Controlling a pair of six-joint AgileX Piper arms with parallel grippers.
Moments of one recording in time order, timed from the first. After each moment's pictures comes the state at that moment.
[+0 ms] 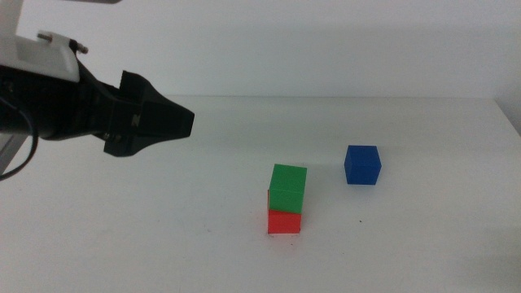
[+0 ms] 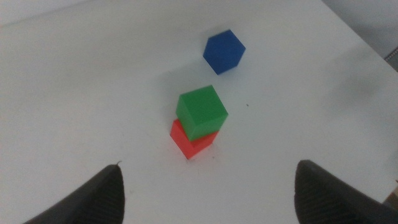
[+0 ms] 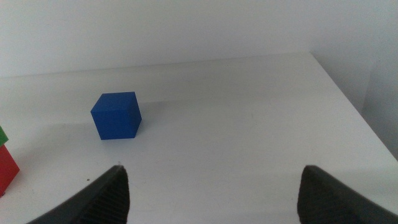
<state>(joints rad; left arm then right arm) -0.29 1.04 -1.13 -0.54 0.97 0.39 0.02 0.00 0.00 -0.01 0.30 0.10</state>
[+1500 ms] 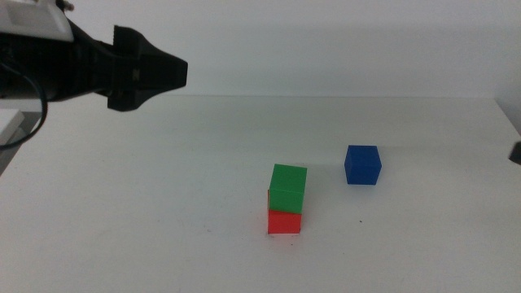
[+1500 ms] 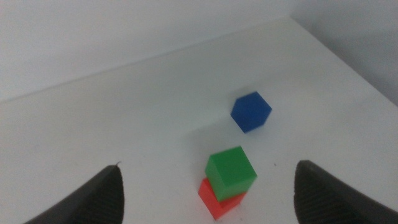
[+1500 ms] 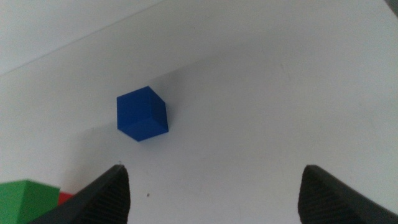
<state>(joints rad) -0.29 1.03 -1.13 -0.54 0.78 0.40 0.02 0.87 -0.73 0.10 0.63 0.32</state>
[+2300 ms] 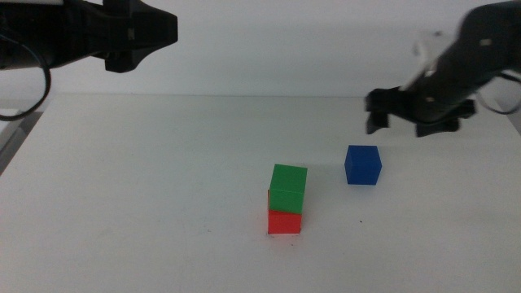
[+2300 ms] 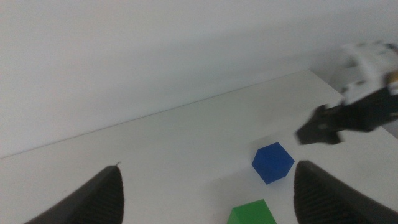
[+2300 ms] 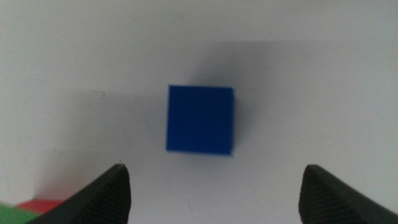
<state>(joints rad) -0.29 1.03 -1.13 -0.54 0.62 0.40 0.29 1.77 -1.43 -0.01 0.85 0.29</state>
